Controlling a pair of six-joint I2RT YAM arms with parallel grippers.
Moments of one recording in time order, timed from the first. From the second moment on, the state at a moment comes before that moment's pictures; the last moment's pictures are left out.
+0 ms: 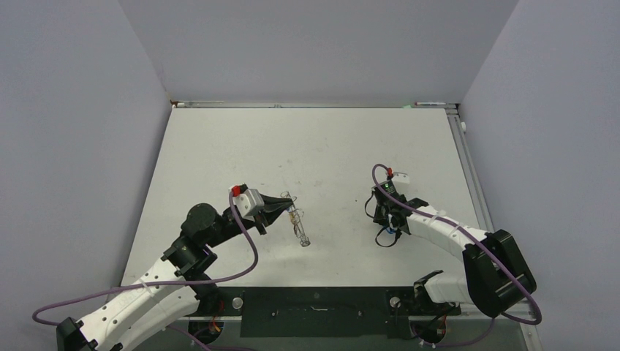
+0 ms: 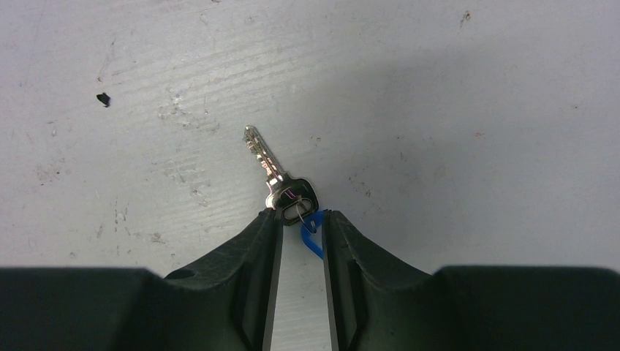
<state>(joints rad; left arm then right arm) -0.74 0.62 0.49 0.22 0.33 0.01 0.48 1.30 0.60 -0.38 0.35 0.60</state>
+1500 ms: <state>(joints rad) -0.73 0.63 0.49 0.22 0.35 0.03 0.68 1.12 0.82 -0.35 -0.17 0.14</state>
